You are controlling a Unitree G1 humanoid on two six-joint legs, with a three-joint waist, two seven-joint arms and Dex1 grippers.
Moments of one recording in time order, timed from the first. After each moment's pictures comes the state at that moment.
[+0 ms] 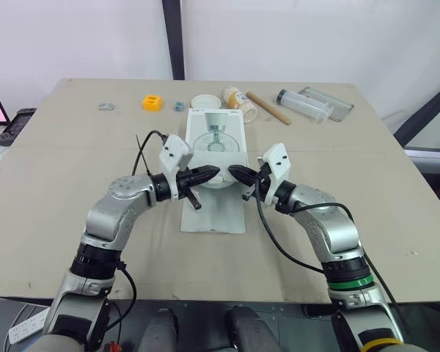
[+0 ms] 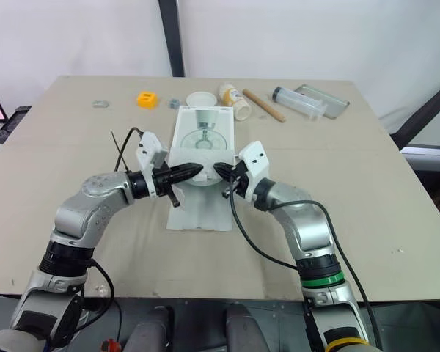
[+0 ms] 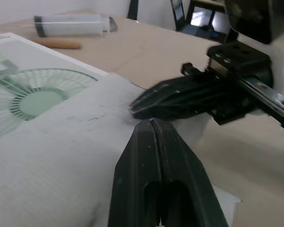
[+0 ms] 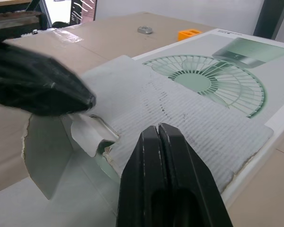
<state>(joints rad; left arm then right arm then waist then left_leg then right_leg) -0.57 0.36 -0.16 -0.11 -0.36 0.60 -0.79 -0.51 -0.32 0.08 -0.04 0.27 0.43 0.63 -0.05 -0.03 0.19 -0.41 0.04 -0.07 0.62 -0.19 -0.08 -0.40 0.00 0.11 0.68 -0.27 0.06</state>
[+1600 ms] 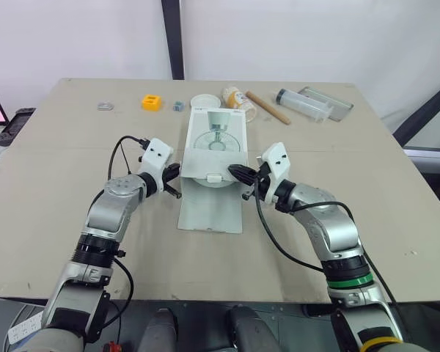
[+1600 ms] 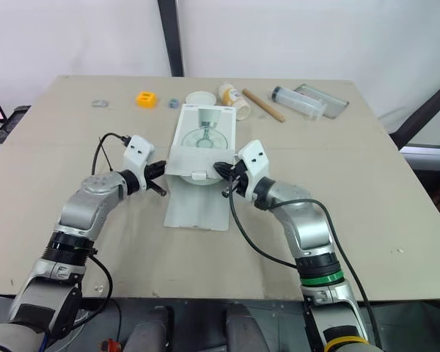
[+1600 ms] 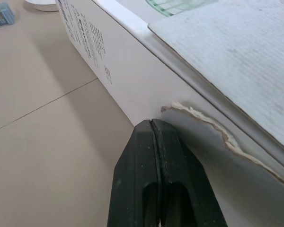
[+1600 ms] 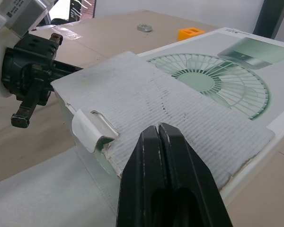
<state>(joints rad) -0.65 0.34 -0.08 0.21 -0.16 0.51 -0.52 -0.52 -0.32 0.08 -0.03 0.25 0.43 0.64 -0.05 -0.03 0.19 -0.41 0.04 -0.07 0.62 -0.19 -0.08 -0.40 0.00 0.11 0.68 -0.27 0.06</state>
